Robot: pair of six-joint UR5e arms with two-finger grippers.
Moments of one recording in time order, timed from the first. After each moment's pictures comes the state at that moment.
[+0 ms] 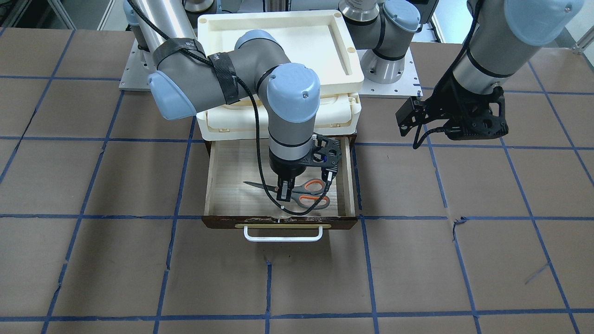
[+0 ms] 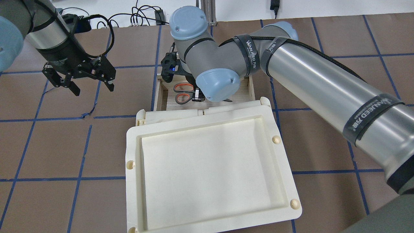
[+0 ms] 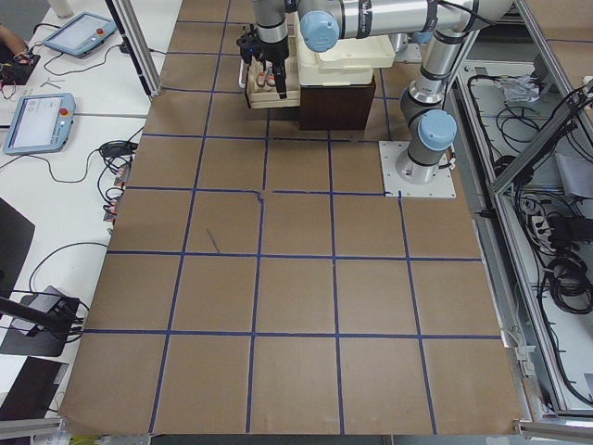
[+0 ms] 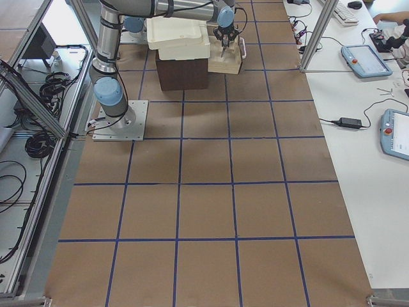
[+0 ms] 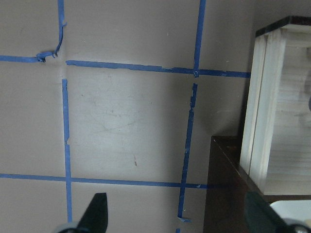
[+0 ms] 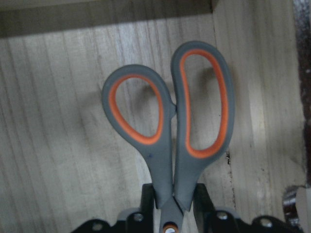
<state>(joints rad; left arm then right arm) -1.44 -1.61 -1.59 -1.64 1.56 0.05 2.03 -1.11 1.46 -1.97 -1.60 -0.98</state>
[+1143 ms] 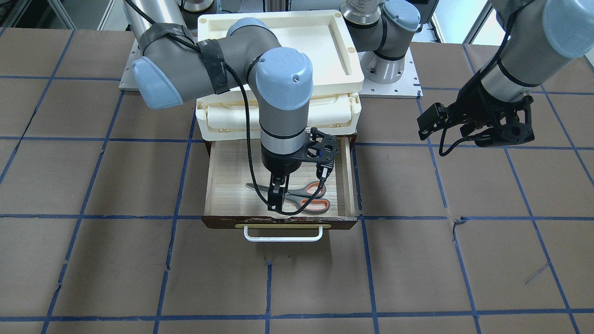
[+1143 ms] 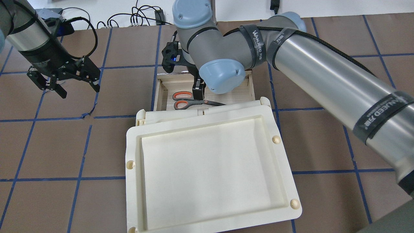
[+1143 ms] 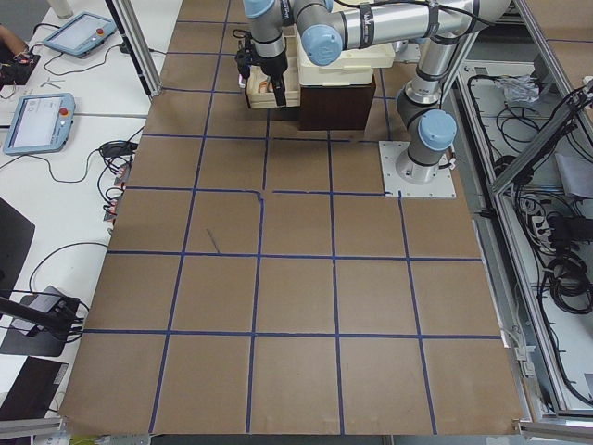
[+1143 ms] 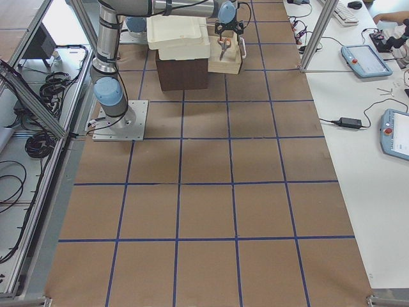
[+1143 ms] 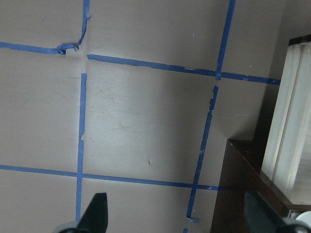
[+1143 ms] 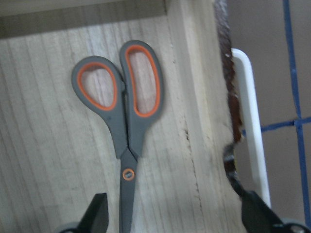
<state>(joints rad) -1.35 -1.62 -1.59 -1.65 1.55 0.10 1.97 -1.16 1.42 -1.94 -1.60 -0.96</state>
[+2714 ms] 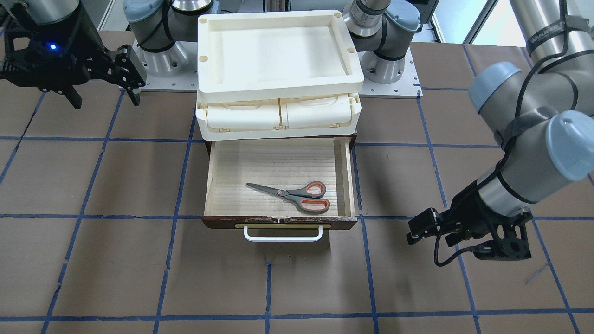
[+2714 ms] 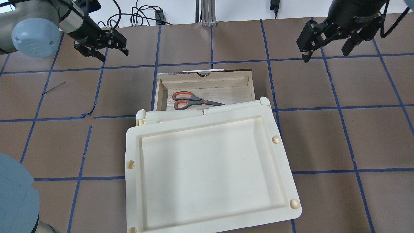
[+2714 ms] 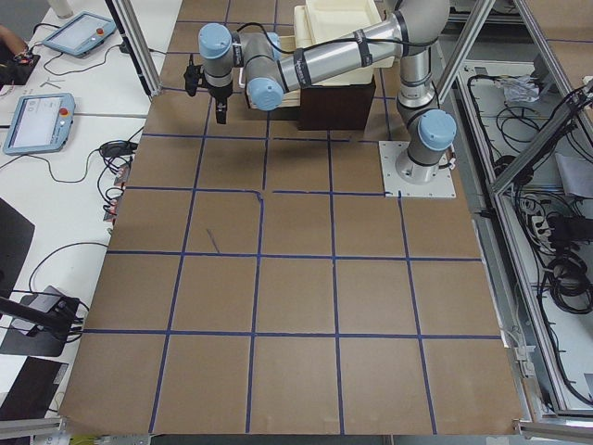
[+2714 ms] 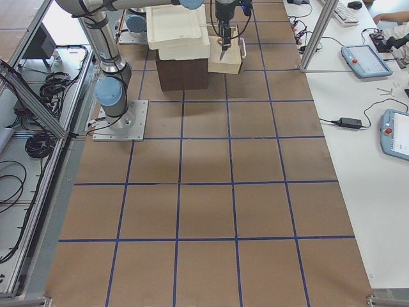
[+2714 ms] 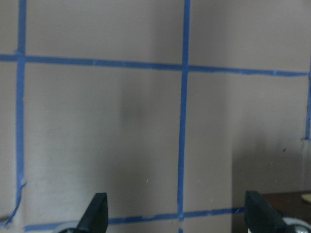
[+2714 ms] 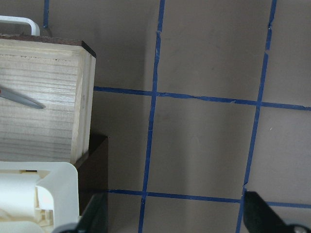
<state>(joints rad) -1.37 -1.98 -1.47 -1.18 1.28 0.13 1.52 -1.58 1.46 -1.46 -1.57 -0.12</state>
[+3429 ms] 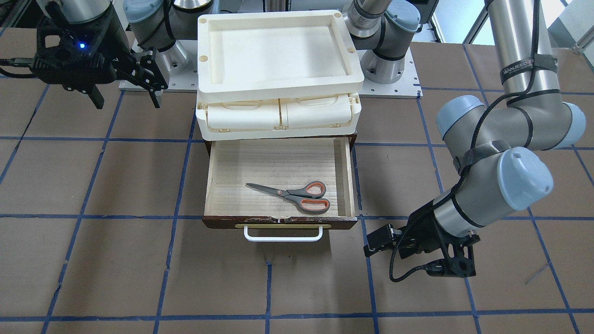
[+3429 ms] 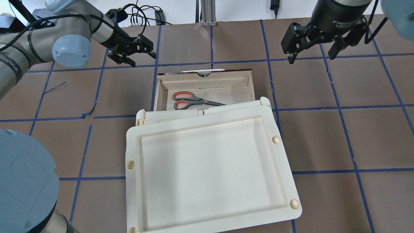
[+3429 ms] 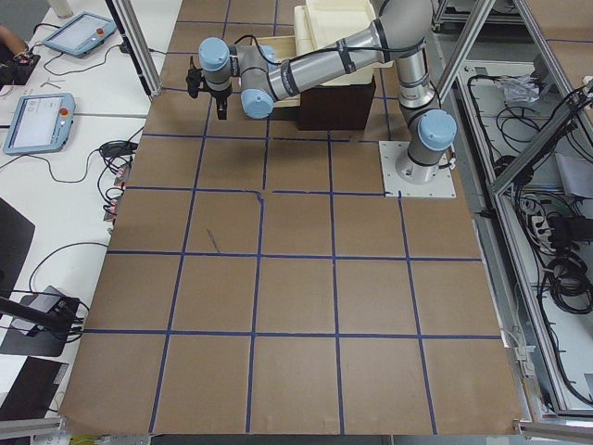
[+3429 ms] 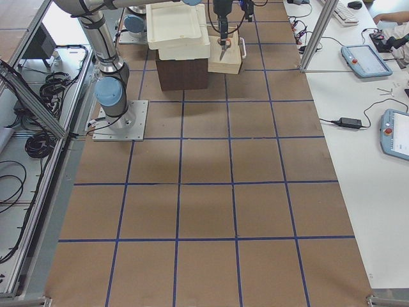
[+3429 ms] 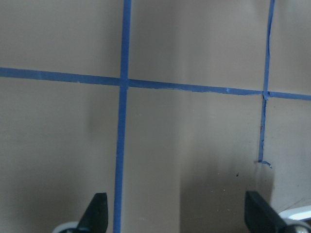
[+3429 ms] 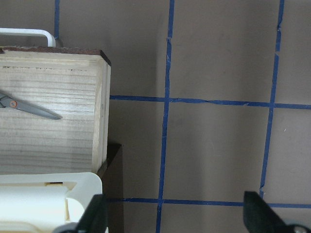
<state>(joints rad) -1.44 -2.04 -1.51 -1.11 1.17 0.05 1.59 -1.57 1.47 -1.51 -1.58 -0.05</state>
